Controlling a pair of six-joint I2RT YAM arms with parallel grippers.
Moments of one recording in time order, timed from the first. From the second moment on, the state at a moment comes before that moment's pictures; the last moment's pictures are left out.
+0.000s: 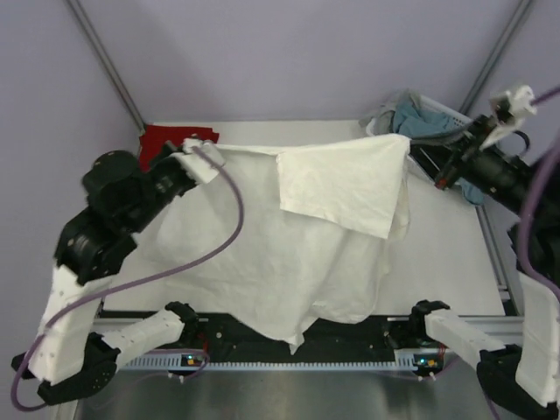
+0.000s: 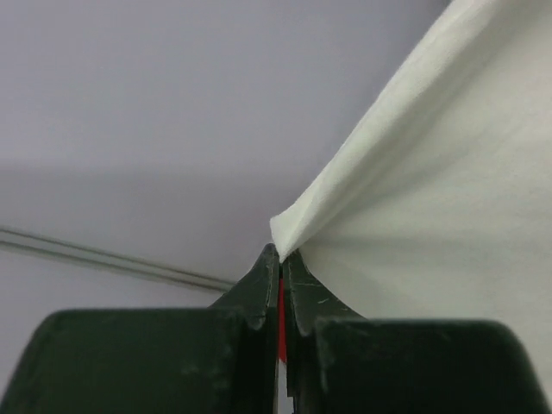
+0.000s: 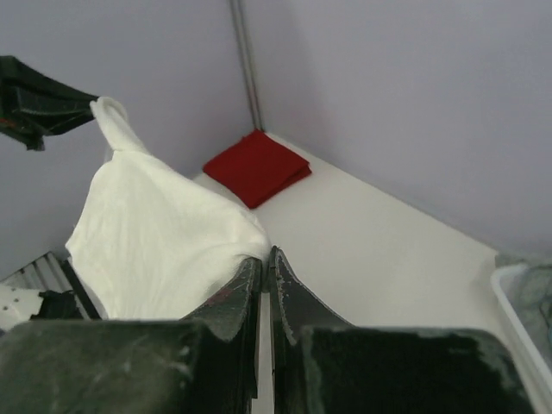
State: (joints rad) left arm -0.59 0.96 1.72 -0.84 -0.07 0.74; right arm 0.21 0.93 1.81 -0.73 -0.63 0.14
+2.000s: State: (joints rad) left arm -0.44 1.00 0.43 -0.72 -0.20 1.10; right arm 0.21 1.35 0.68 -0.55 -0.05 0.48
